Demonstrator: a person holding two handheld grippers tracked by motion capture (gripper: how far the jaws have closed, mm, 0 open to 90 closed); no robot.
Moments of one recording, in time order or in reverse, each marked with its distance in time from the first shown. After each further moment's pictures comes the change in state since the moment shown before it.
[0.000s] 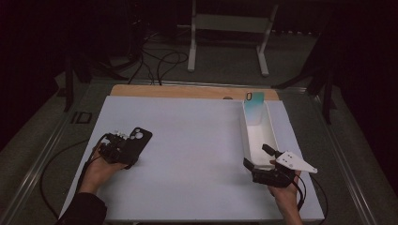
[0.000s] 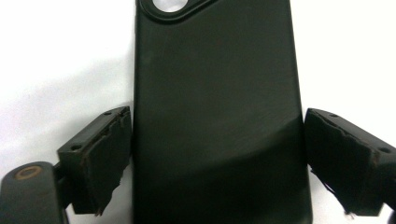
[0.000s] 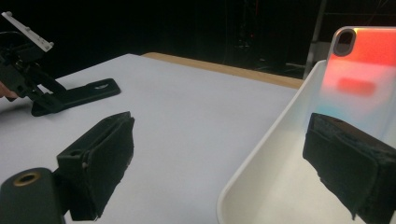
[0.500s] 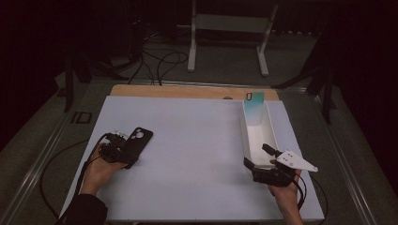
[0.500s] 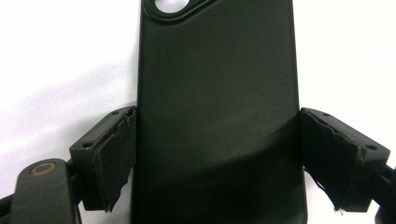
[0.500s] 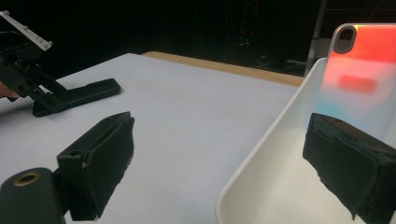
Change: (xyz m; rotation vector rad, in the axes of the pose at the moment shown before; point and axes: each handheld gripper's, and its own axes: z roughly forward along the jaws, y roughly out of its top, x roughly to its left) left arm -0.003 -0.001 -0.003 -0.040 -0.023 -0.014; right arm -0.002 0.002 0.000 0.010 0.002 0.012
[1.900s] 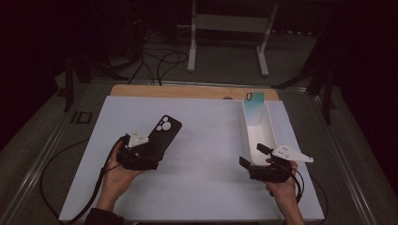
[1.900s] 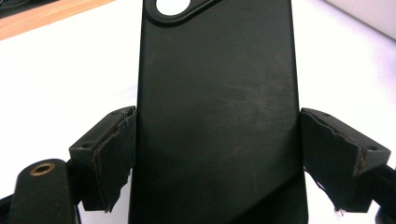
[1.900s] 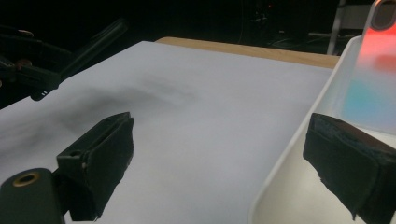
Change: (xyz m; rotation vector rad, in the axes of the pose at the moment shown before) left arm -0.099 0.014 -0.063 -0.368 -0.082 0.185; right arm 0.006 0.016 0.010 0.094 0.064 0.070
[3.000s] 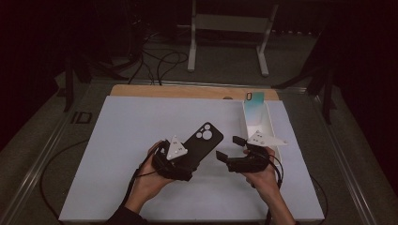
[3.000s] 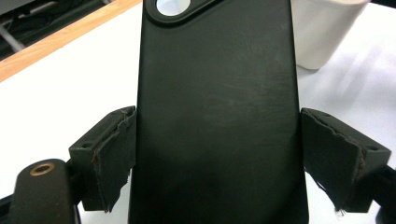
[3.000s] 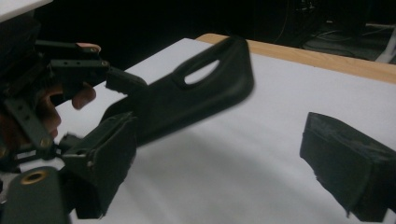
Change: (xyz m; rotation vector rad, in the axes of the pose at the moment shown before) left arm -0.083 0.032 0.022 -0.077 -0.155 0.202; right arm 0.040 0.039 0.045 0.062 0.145 -0.017
